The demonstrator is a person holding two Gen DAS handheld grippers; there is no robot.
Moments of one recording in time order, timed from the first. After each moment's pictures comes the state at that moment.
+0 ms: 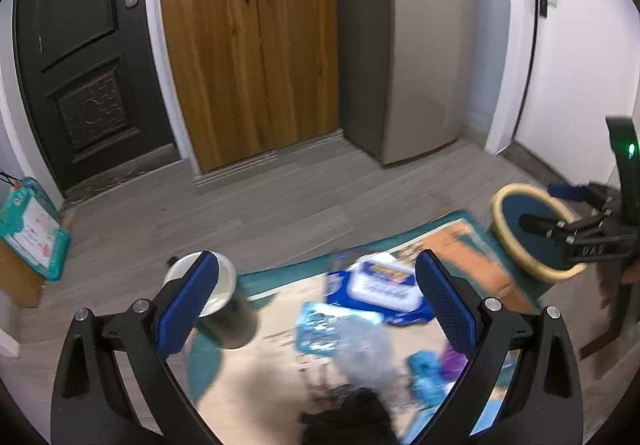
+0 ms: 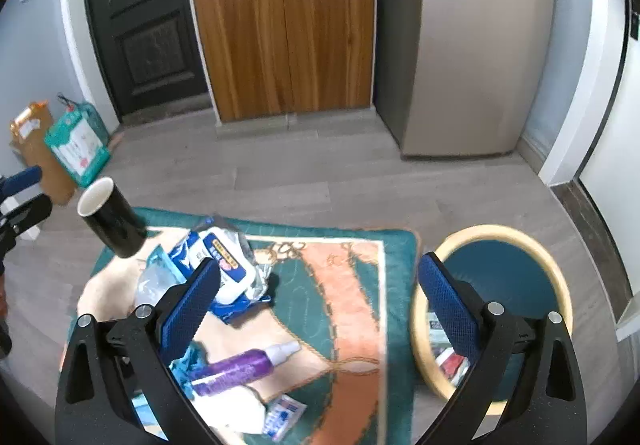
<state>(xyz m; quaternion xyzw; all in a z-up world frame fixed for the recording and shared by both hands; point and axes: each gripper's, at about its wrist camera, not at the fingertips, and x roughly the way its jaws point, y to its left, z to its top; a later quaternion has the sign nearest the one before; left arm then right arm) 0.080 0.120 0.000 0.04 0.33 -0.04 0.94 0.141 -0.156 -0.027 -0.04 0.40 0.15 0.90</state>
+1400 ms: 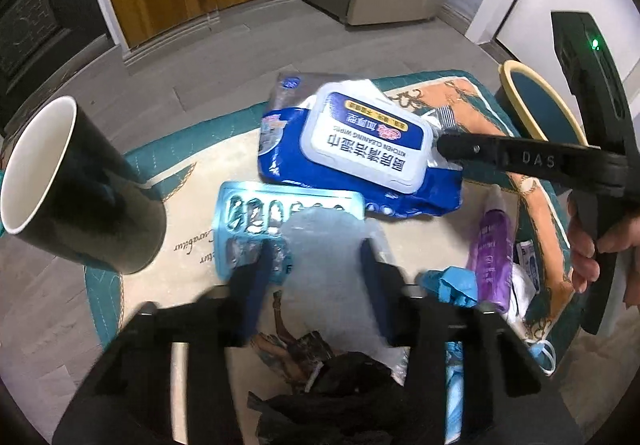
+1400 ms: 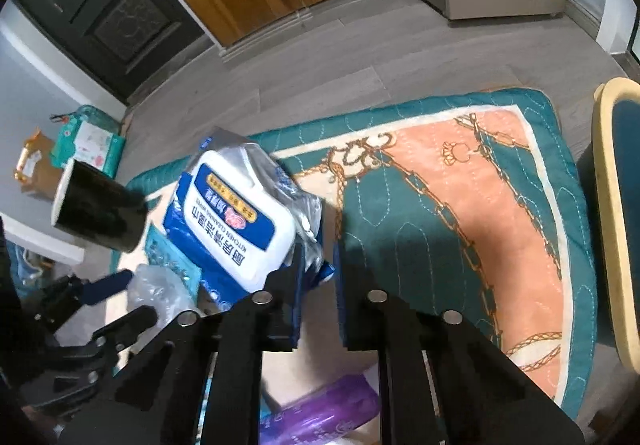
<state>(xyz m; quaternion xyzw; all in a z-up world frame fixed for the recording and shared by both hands) 0.131 0.107 -0.140 0.02 0.54 -0.13 0.83 0.194 -0.103 -0.148 0.10 0.55 0.18 0.81</state>
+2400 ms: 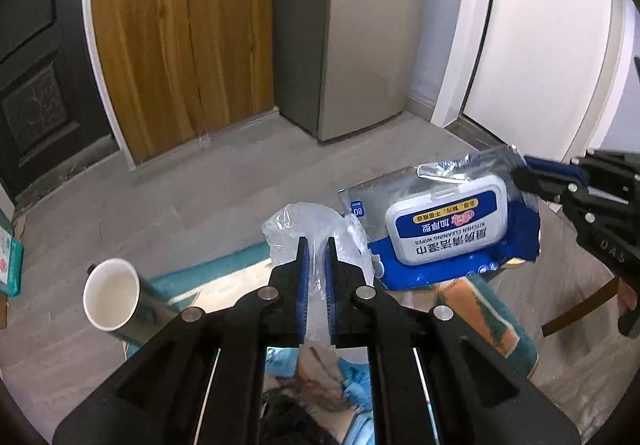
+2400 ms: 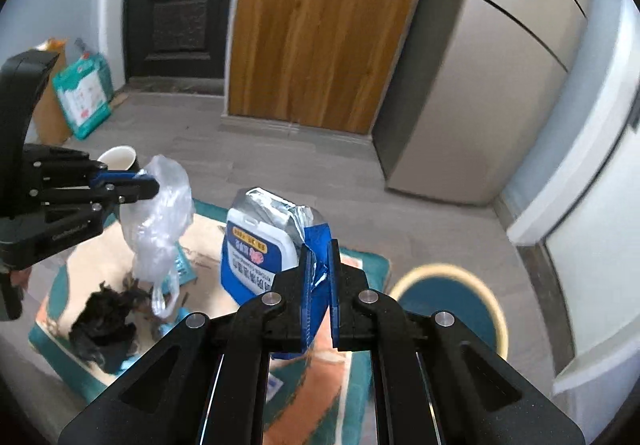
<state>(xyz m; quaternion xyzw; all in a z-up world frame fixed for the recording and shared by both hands) 0.102 0.057 -0.005 0.04 0.37 -0.15 0.92 0.091 -0.150 0.032 -0.14 0.36 0.14 0.91</state>
